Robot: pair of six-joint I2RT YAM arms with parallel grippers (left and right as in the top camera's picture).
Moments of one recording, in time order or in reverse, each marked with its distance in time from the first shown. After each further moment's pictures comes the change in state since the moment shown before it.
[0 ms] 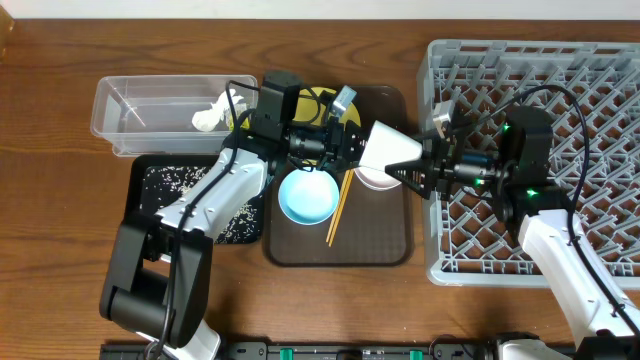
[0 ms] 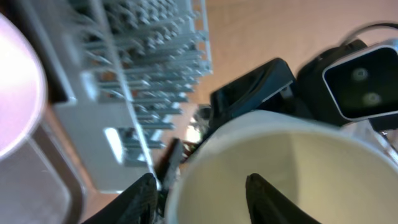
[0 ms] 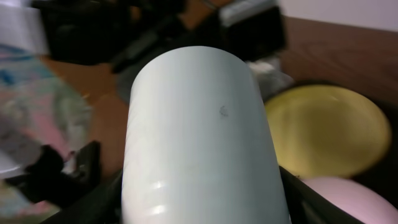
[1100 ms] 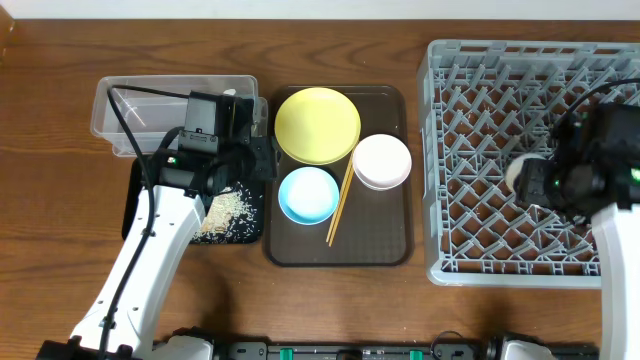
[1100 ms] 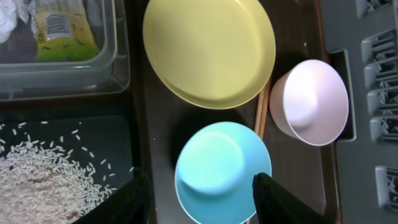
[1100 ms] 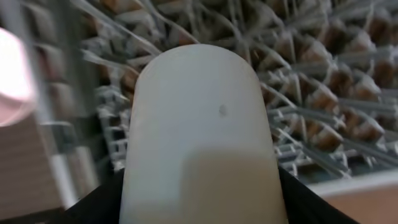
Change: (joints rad) left arm 0.166 -0.390 -0.003 -0.746 -0.998 0.575; right arm -0.255 -0.037 0.444 -1.186 1.155 0.111
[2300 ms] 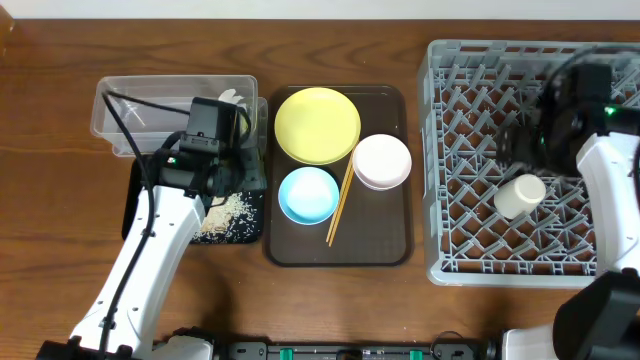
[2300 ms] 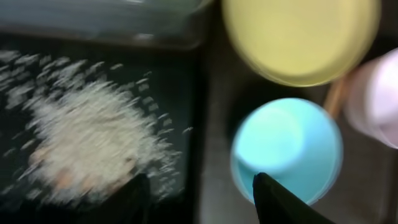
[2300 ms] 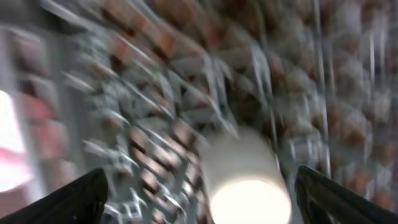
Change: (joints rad) left arm 0.000 -0.001 0.000 -0.171 -0.238 -0.104; right arm 0.023 0.295 0.166 0.187 -0.101 -0.049
